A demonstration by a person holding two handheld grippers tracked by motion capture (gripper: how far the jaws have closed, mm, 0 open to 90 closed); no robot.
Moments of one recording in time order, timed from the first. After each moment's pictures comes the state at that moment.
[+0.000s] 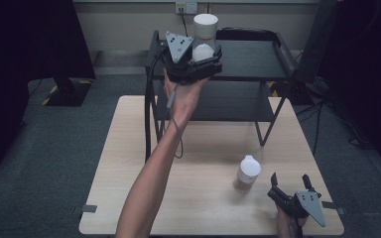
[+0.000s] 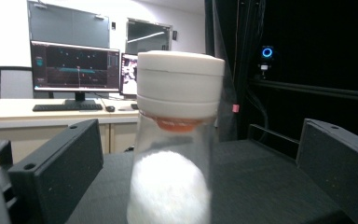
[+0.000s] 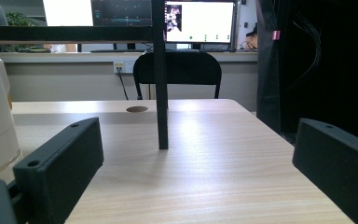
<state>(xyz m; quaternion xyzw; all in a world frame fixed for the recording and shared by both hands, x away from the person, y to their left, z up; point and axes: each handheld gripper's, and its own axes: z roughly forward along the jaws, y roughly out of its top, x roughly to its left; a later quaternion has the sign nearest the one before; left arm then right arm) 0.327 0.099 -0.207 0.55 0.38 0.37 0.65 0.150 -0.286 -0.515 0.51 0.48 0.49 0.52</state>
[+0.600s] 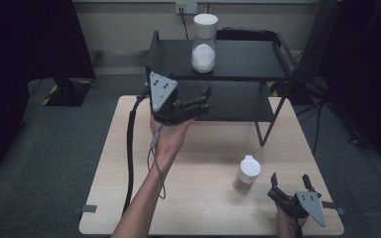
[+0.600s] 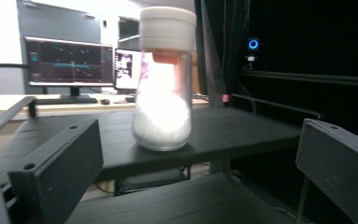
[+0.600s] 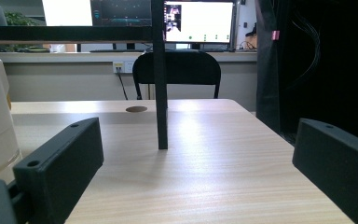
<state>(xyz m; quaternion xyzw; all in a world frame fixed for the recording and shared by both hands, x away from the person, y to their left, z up) 0.252 0.134 -0.259 0.56 0.36 0.38 0.65 0.150 -0.285 -0.515 0.51 0.48 0.49 0.52</state>
